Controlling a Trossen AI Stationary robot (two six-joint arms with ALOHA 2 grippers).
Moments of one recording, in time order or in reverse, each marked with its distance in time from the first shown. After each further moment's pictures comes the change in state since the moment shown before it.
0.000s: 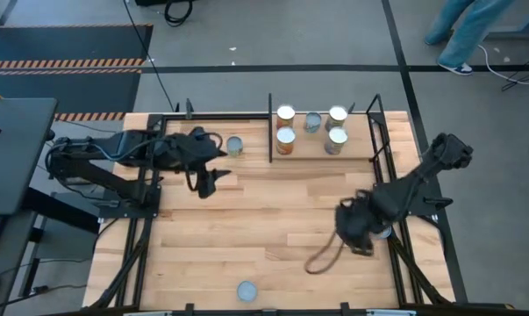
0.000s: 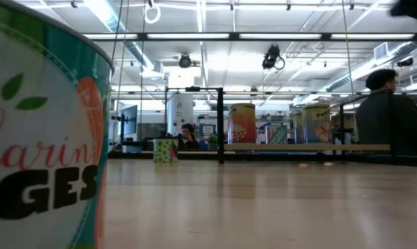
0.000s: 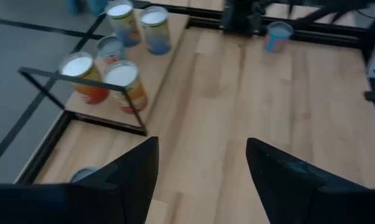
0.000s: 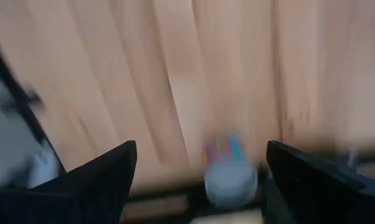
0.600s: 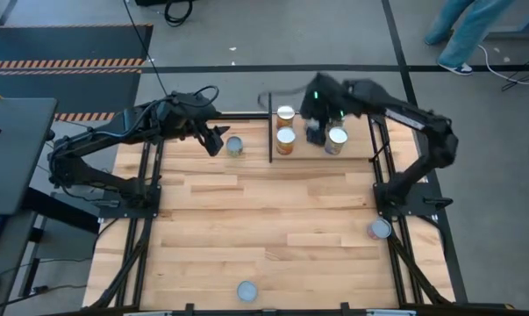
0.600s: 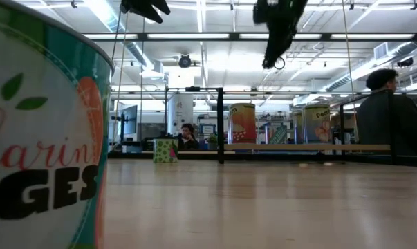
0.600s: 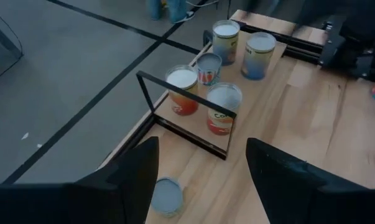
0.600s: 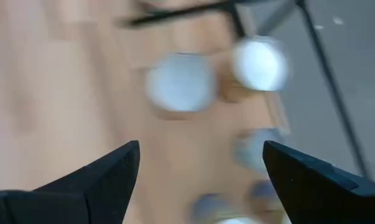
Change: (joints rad) left arm 0.353 0.010 0.001 0.082 0.000 0.081; right arm -1.029 0.094 0.379 0.252 0.112 -1.013
